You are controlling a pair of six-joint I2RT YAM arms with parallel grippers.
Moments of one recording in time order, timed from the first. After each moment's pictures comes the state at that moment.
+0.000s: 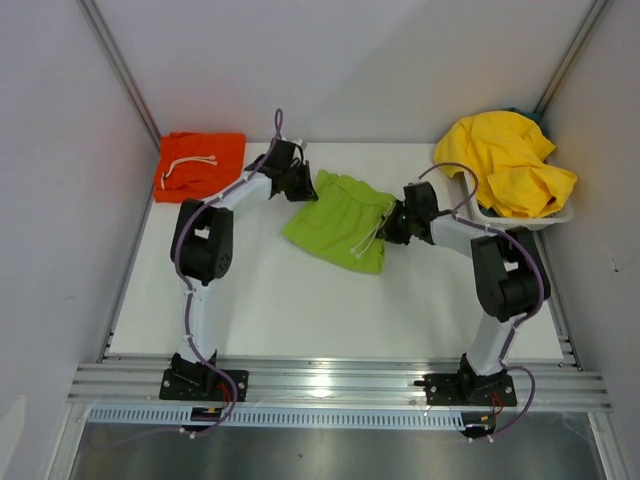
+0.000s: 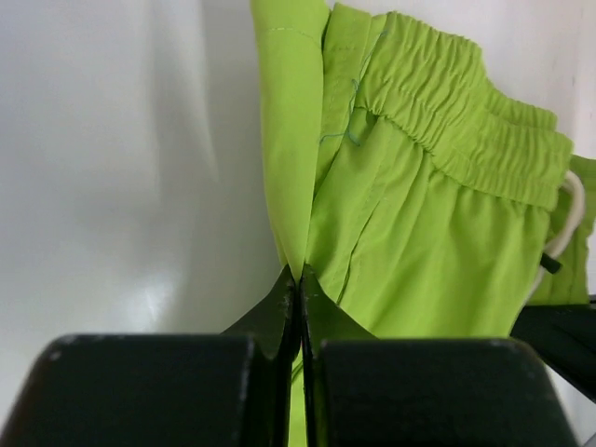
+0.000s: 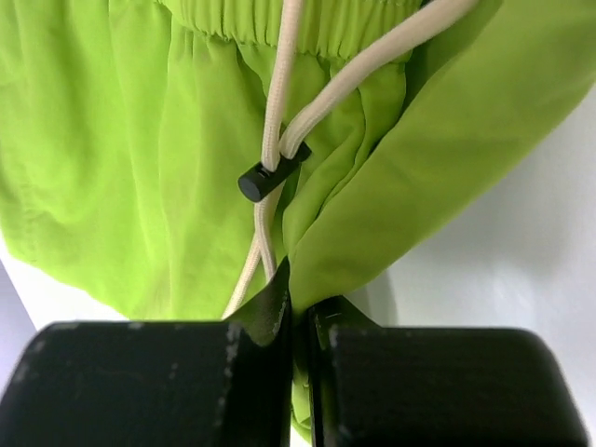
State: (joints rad) left arm -0.36 2.19 1.70 -0.33 0.29 -0.45; right arm 0.31 1.80 1.05 -0.10 -0.22 0.76
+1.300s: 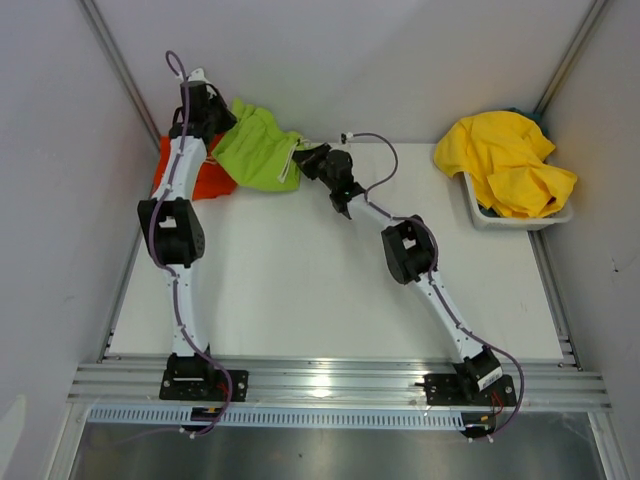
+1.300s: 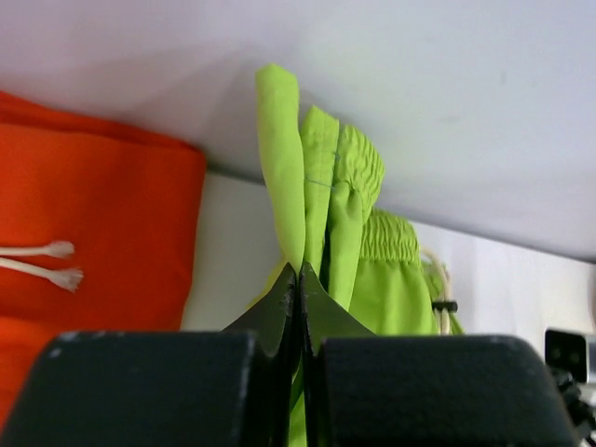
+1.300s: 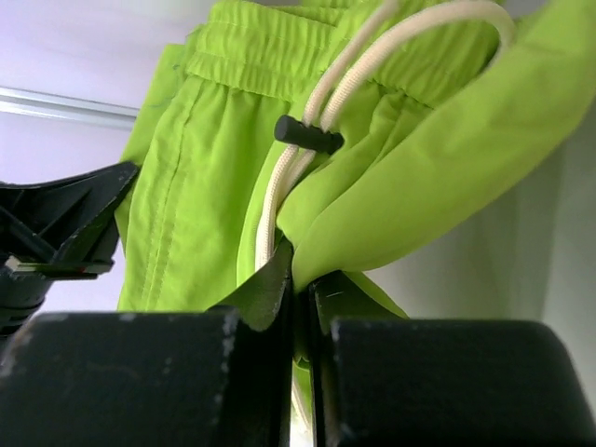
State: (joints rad) left arm 0.02 2.34 2.28 -0.35 0.13 -0.43; right arm 0.54 2.84 2.40 0.43 -0.09 1.28
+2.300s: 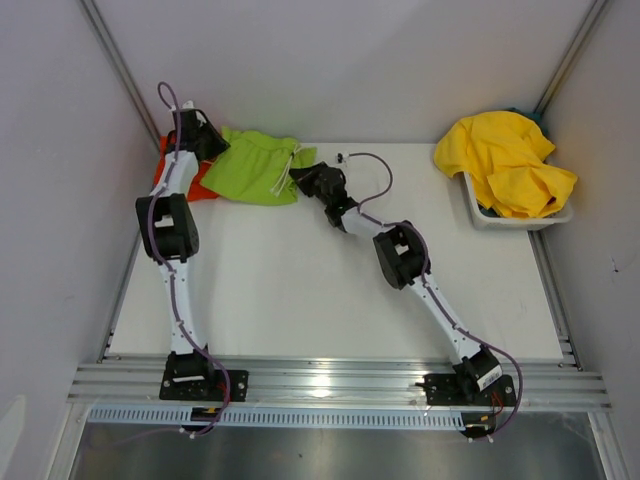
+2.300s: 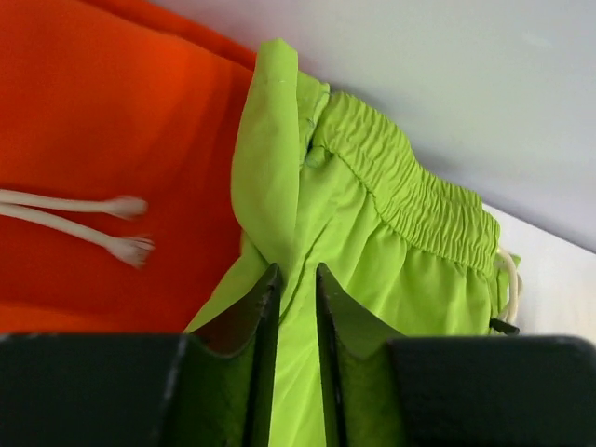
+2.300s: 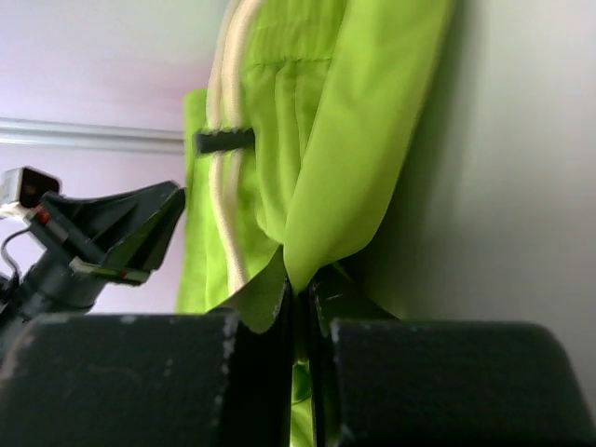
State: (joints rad) left arm 0.12 2.48 2.23 -0.30 0.20 -0.49; right arm 0.59 2.95 2.42 0.46 0.05 1.34
